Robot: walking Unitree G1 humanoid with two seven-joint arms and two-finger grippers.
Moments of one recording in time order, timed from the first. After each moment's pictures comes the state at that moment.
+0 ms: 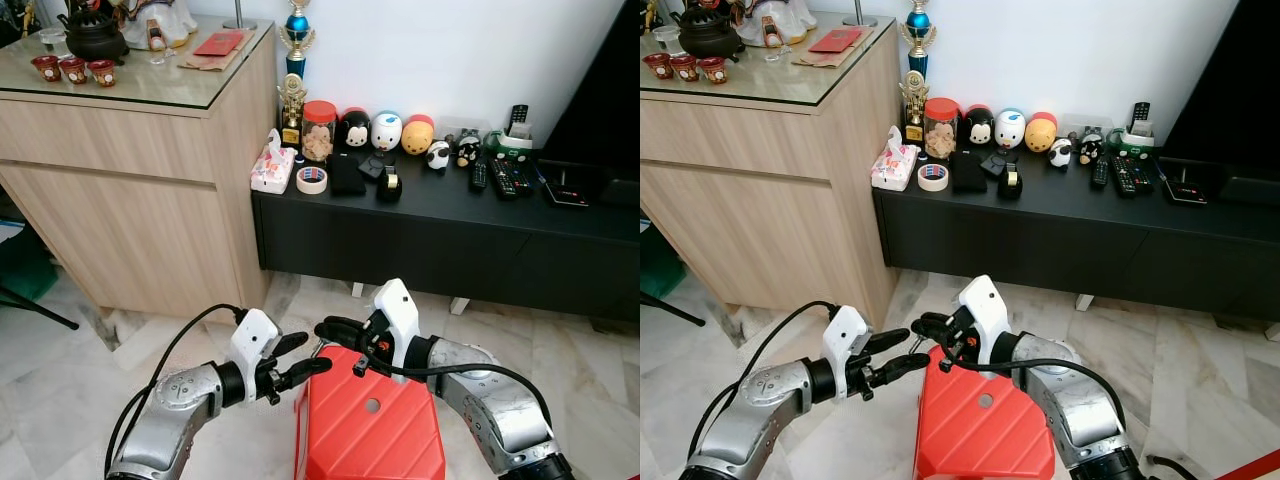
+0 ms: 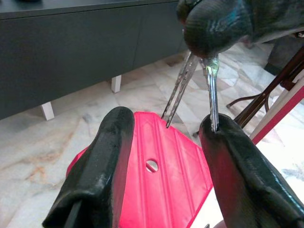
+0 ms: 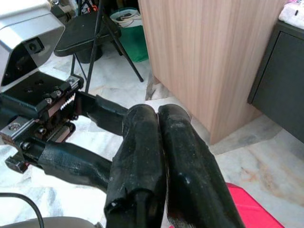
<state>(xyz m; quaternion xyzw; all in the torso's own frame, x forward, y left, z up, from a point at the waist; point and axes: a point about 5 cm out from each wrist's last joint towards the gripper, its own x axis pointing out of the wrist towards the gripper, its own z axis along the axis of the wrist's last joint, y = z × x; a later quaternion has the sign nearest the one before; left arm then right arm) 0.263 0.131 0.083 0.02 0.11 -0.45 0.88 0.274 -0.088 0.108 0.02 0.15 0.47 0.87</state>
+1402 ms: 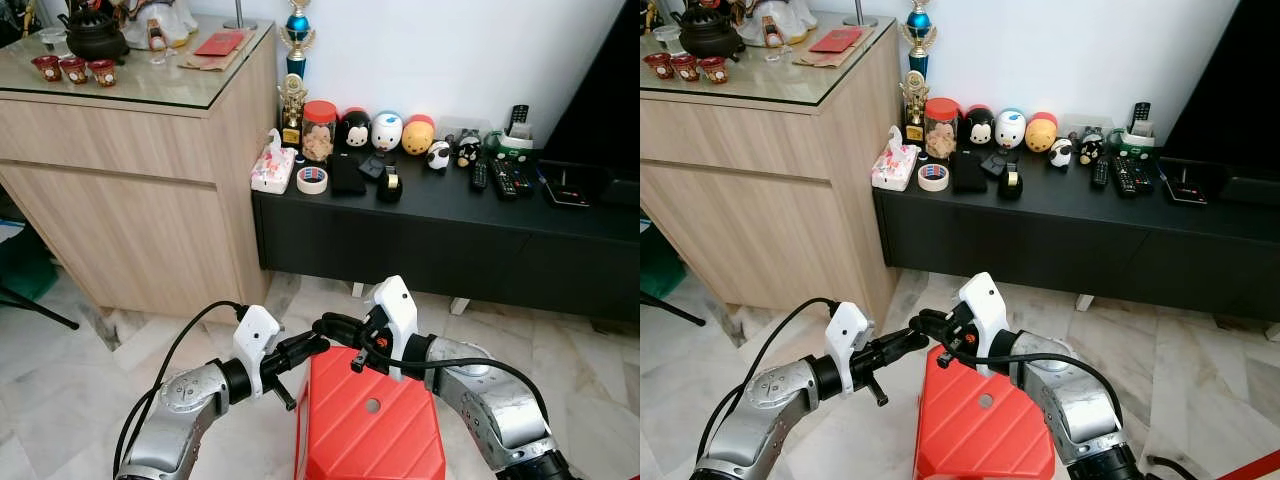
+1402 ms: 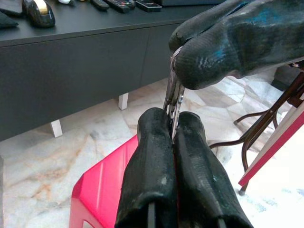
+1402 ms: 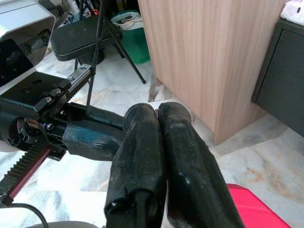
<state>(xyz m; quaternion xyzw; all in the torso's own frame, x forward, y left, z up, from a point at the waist) 0.265 0.128 0.088 0.02 0.07 -0.43 0.90 0.275 -0.086 0.108 0.03 0.16 0.47 0.87</state>
